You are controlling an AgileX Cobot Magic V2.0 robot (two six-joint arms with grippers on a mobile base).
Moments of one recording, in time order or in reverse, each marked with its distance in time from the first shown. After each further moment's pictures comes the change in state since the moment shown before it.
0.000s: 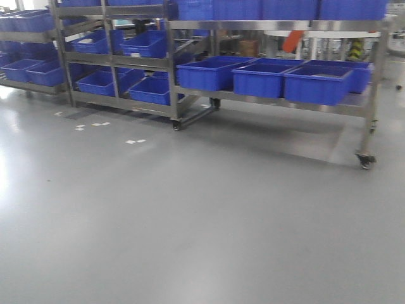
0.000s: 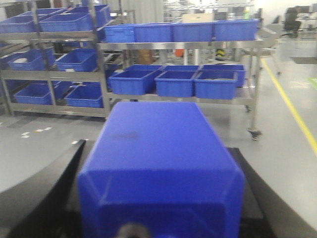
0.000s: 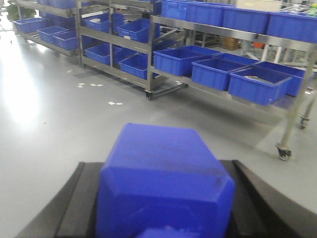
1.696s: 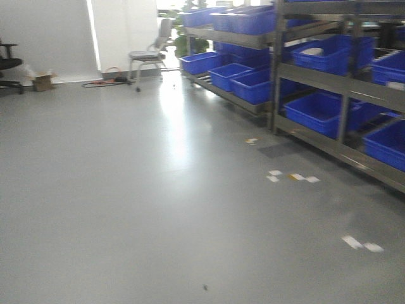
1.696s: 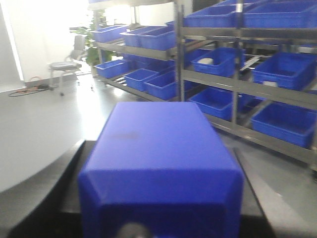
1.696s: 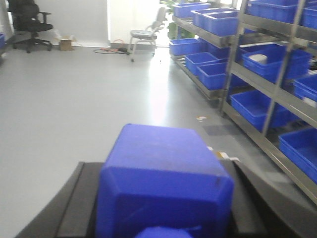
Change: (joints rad) left arm 0.000 0.000 0.000 0.000 0.000 0.000; right arm 0.000 0.000 0.000 -0.002 0.000 0.000
